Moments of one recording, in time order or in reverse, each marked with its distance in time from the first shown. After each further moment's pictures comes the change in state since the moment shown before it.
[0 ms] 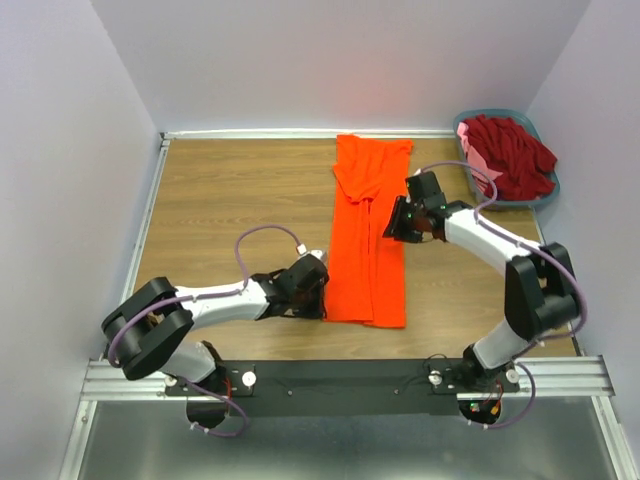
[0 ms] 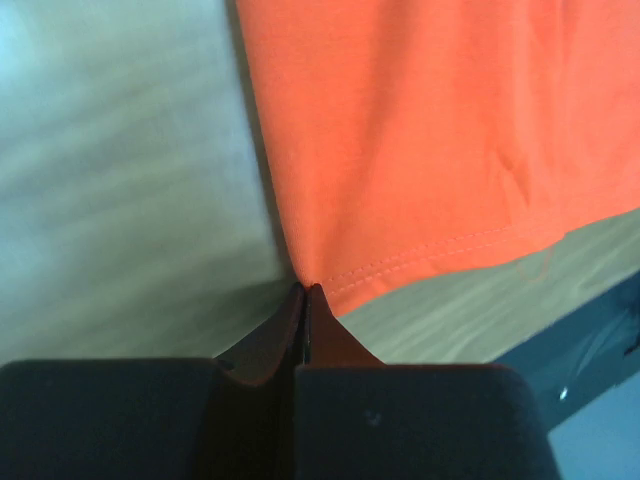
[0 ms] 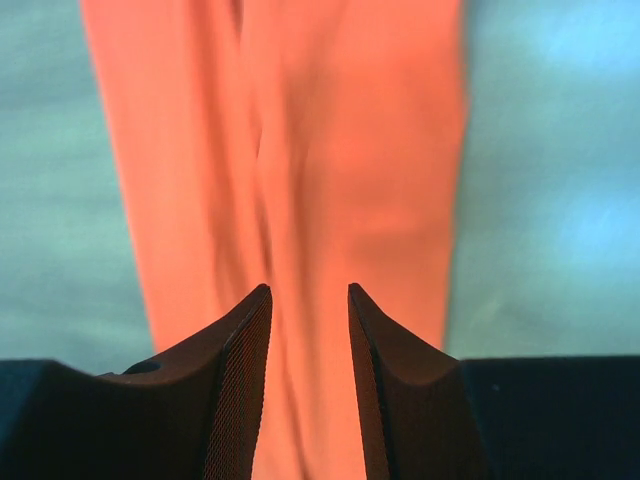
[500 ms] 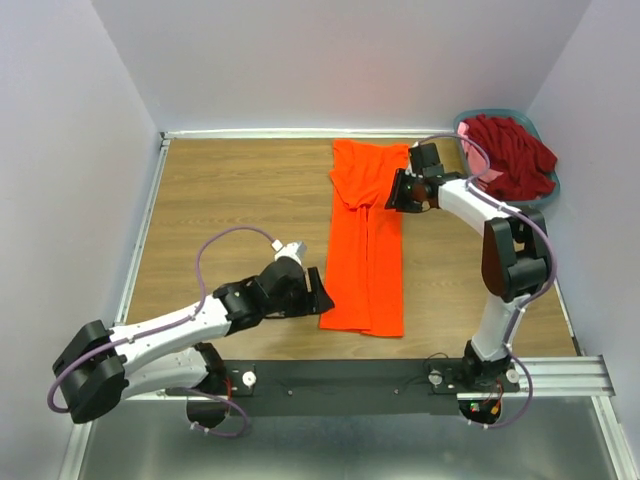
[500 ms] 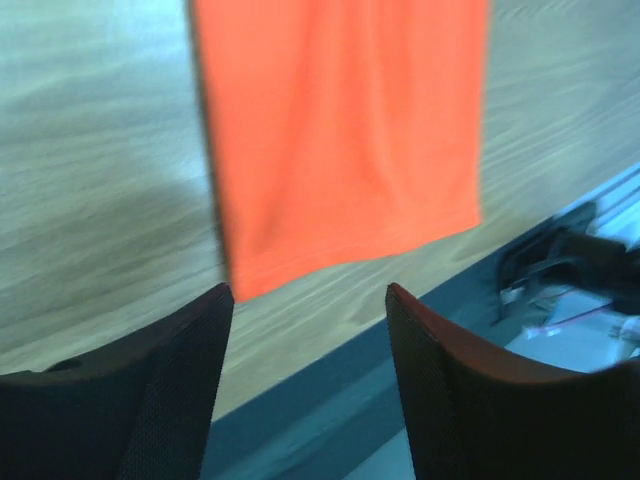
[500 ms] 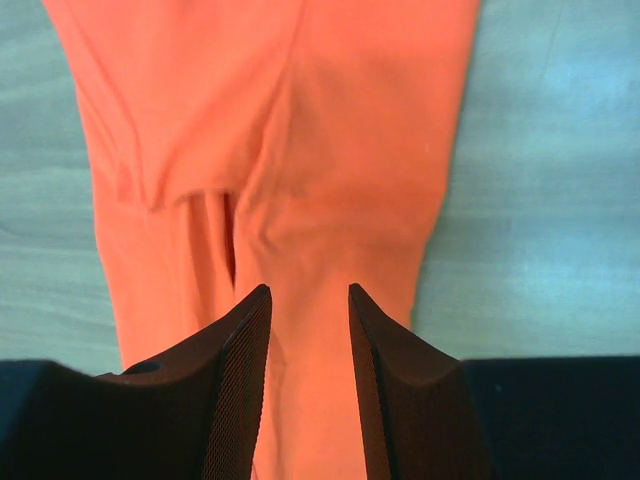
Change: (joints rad) left arm -0.028 -0.373 -0.105 -0.061 -0.048 -0.173; right arm -0.119 0.330 0.357 0.009 -0.035 -0.162
